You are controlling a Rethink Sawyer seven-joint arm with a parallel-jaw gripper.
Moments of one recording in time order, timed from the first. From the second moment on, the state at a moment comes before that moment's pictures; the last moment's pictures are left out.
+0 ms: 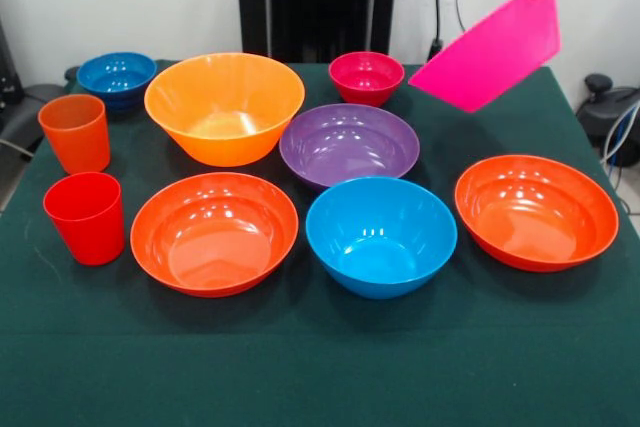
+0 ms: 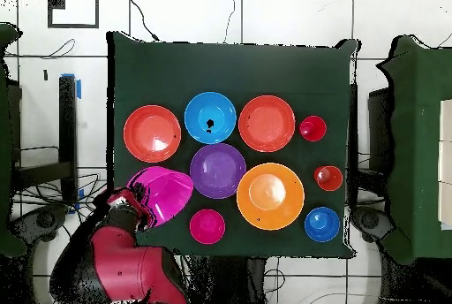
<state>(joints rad) 0.38 -0.98 -0.28 2.11 0.05 0.02 2.97</state>
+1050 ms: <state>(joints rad) -0.49 -1.53 0.52 2.29 0.77 0.39 1.69</state>
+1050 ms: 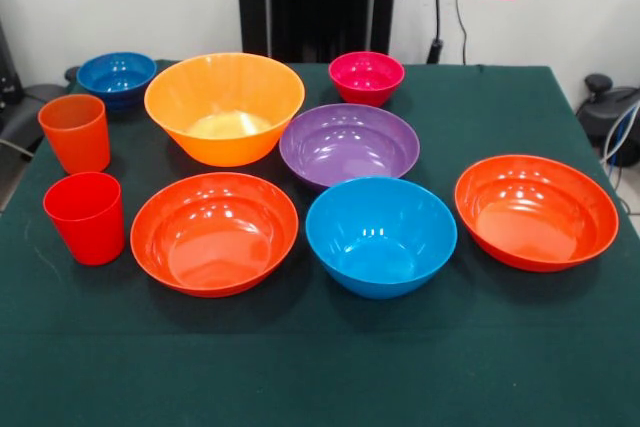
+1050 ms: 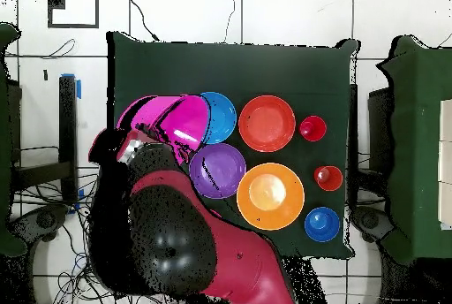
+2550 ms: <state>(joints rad) 0.13 -1.23 0.11 2.18 1.91 0.66 0.42</state>
